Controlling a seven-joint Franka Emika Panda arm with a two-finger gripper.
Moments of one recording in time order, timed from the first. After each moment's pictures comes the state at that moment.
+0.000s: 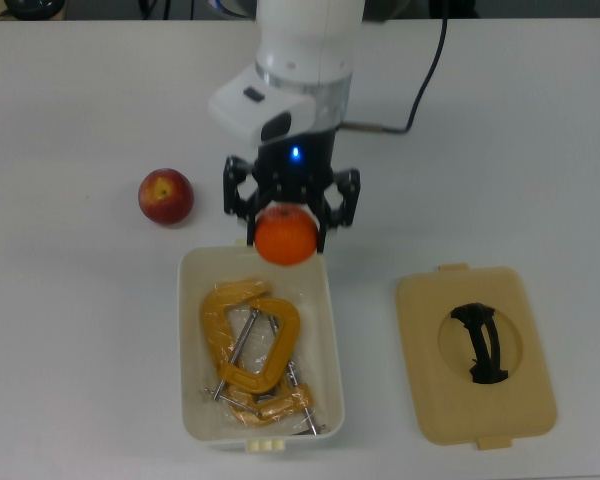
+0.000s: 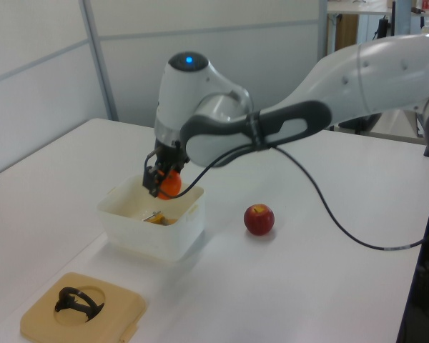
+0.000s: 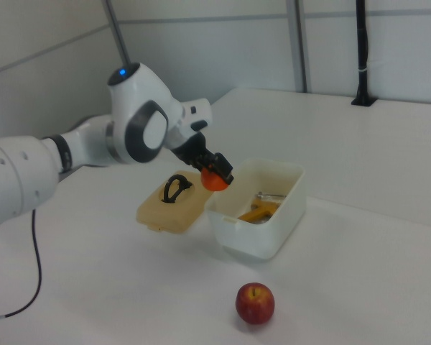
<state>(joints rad) 0.13 0.37 0.00 -1.52 -0.18 2.30 0.32</state>
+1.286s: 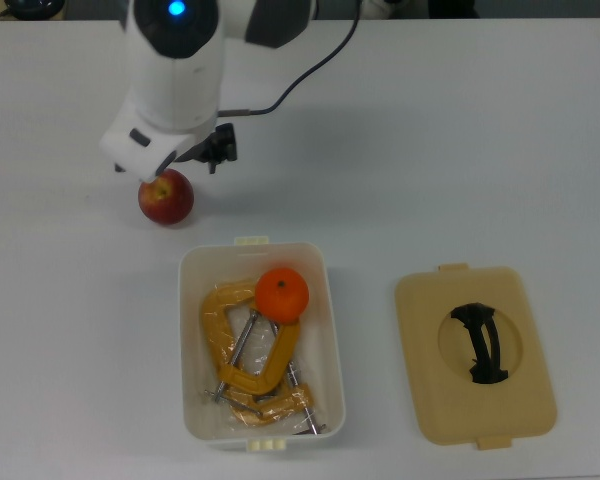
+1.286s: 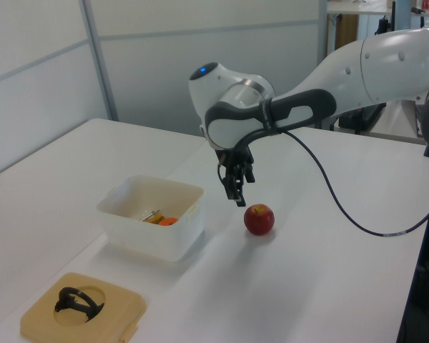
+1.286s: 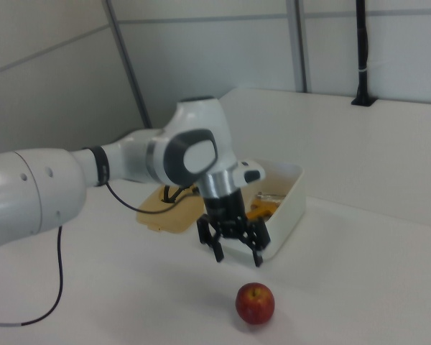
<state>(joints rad) -0.05 0.35 0.00 -1.60 -0.19 1.81 -0.20</state>
